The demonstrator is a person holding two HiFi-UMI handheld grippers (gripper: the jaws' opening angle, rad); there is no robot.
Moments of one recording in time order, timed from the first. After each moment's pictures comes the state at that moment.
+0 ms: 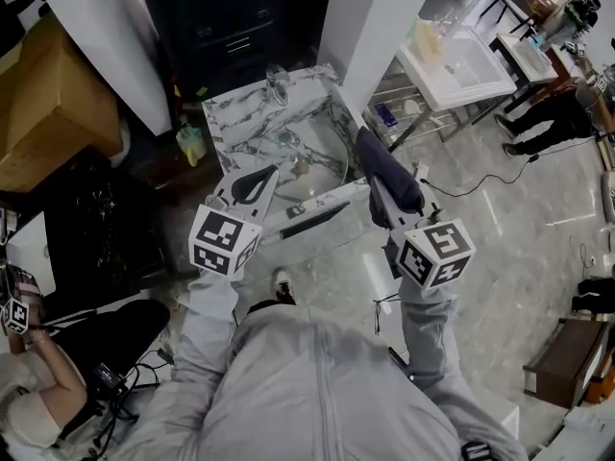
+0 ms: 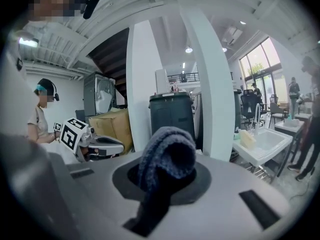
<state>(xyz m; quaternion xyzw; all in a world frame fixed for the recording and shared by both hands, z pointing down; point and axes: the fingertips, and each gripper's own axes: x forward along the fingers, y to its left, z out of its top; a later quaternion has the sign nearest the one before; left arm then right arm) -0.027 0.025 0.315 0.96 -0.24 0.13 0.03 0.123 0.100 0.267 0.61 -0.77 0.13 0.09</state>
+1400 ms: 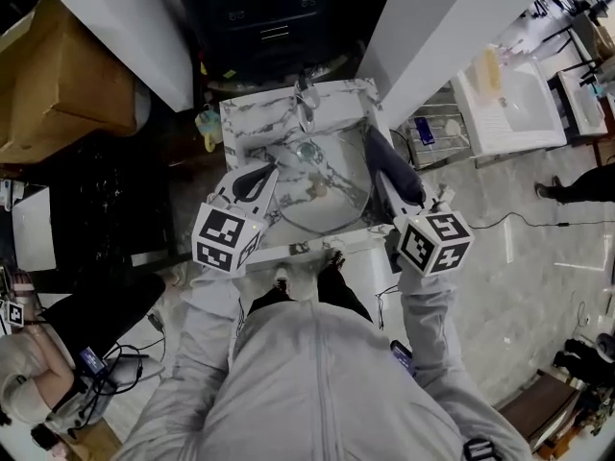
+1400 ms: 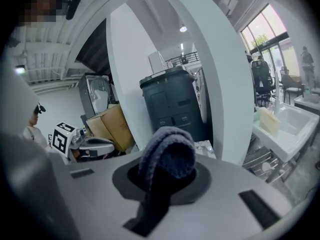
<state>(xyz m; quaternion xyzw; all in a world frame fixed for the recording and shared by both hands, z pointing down) -0.022 -0.091 0.368 0.92 -0.34 0.18 0.09 0.165 -0.060 0.343 0.54 -0.80 0.24 0.10</state>
